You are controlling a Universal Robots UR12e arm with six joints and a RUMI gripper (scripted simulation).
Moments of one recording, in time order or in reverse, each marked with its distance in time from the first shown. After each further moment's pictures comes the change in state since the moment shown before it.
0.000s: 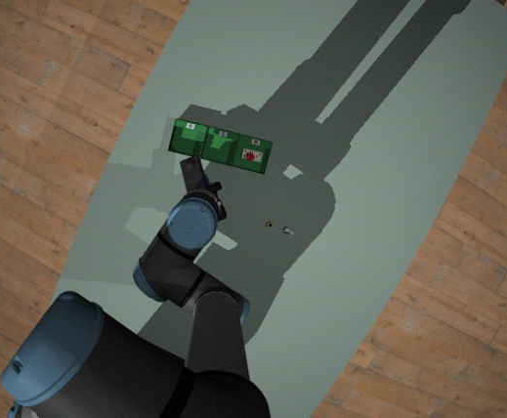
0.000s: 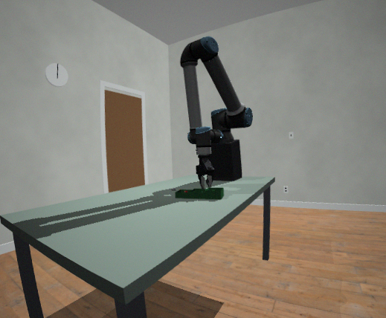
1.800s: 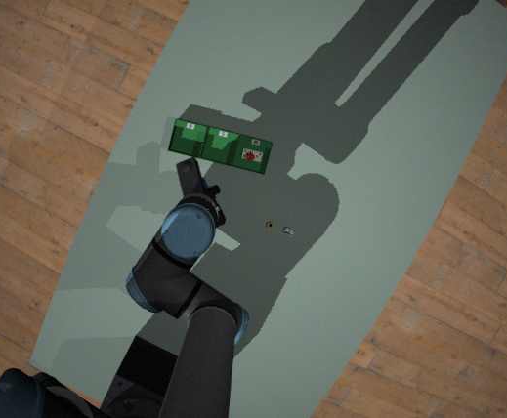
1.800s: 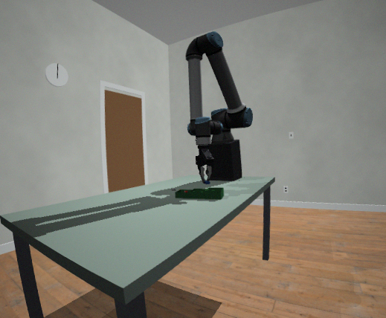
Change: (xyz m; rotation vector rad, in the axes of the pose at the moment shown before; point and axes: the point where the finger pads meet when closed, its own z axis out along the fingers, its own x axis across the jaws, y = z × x) arm 0.000 0.000 -0.058 0.000 0.000 0.000
